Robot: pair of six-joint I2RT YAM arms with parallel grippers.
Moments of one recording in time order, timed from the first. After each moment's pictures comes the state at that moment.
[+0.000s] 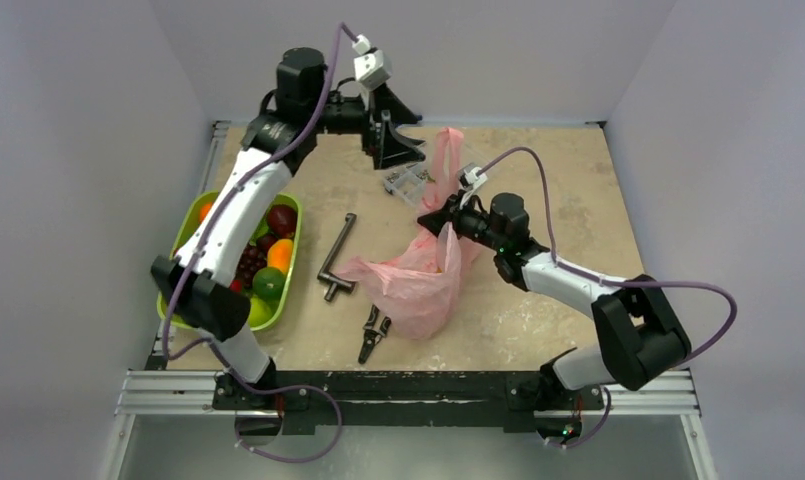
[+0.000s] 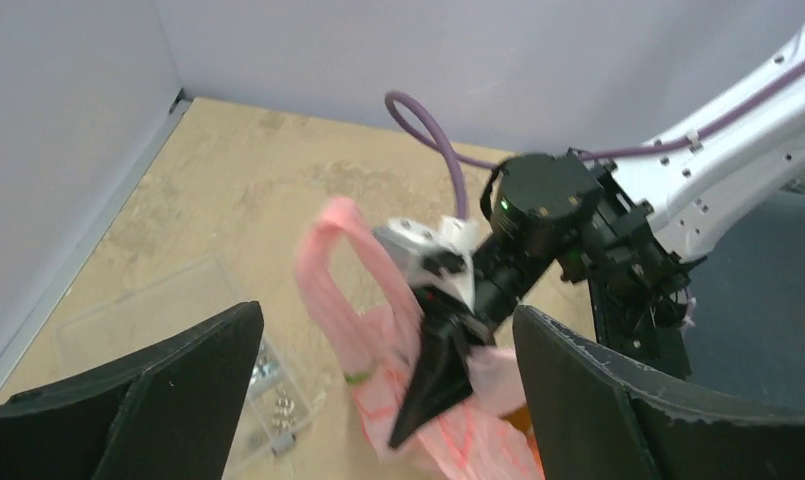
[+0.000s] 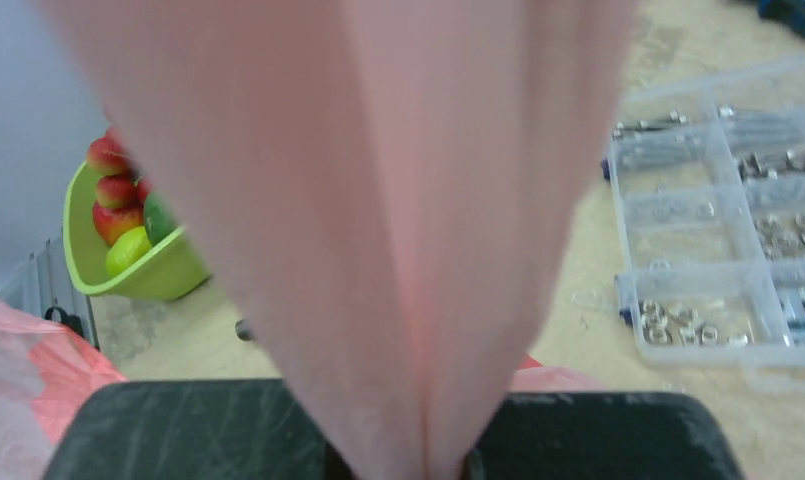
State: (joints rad) left arm -0.43 1.78 1.98 -0.35 1.04 0.02; right arm 0.49 1.43 0.68 0.63 -0.49 0.31
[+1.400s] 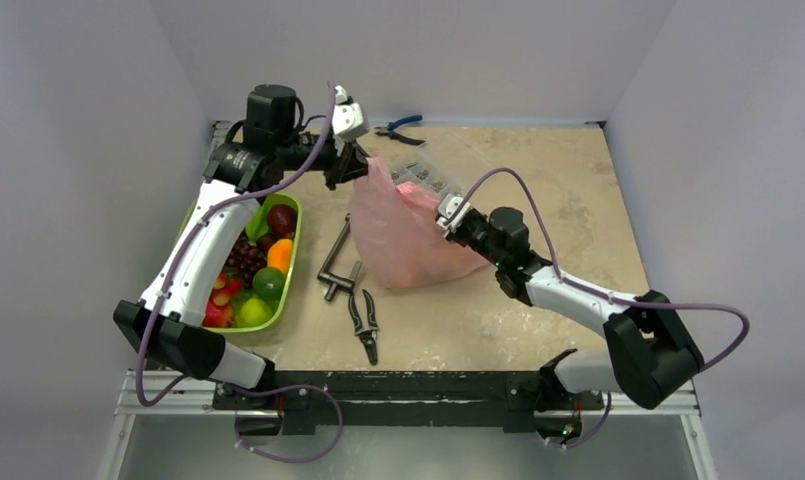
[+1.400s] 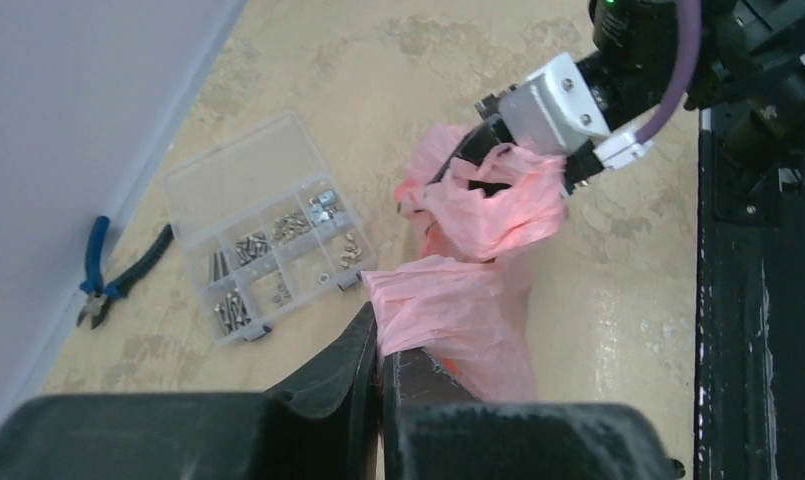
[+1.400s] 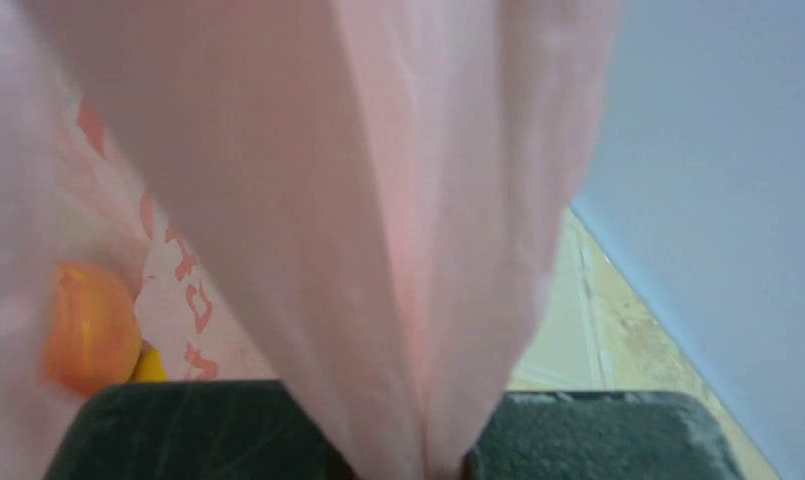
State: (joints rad) left arm -0.34 1.46 1.71 -0.70 0.84 0.45; right arm 0.54 1.30 0.60 0.54 -0.17 -0.51
